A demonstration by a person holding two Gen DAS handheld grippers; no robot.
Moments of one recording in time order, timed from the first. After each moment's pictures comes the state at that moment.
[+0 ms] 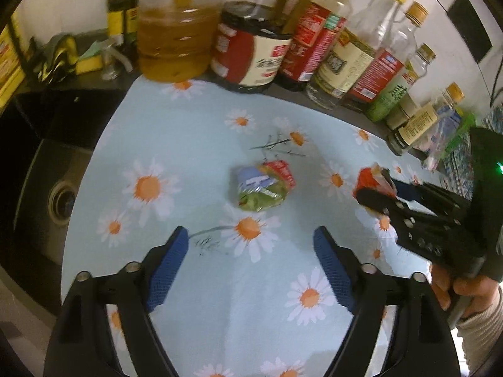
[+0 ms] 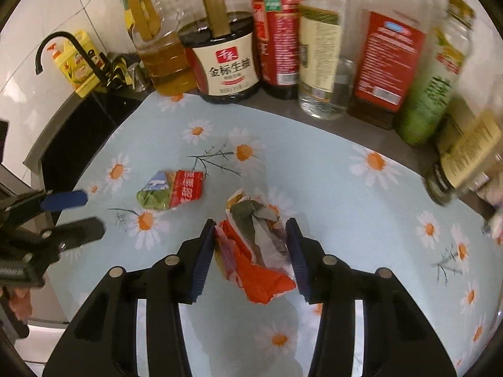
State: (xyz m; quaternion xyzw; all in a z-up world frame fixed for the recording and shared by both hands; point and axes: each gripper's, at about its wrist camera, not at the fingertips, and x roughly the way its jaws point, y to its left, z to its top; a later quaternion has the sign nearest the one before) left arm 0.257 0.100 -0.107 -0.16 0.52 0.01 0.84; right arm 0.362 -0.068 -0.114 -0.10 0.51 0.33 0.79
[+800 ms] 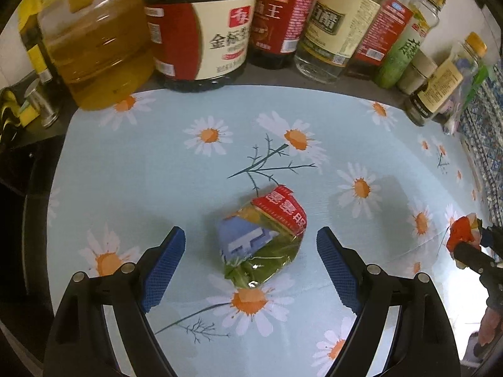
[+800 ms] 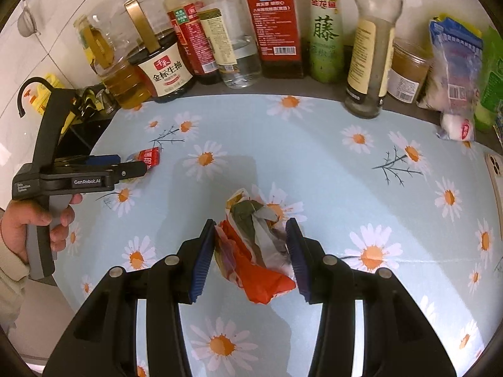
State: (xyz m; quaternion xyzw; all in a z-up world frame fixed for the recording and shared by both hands) left arm 0.330 0.084 -0.155 -0.07 0.57 -0.03 0.82; right arm 0.327 -0.159 -0.113 -0.01 0.53 0.25 0.81
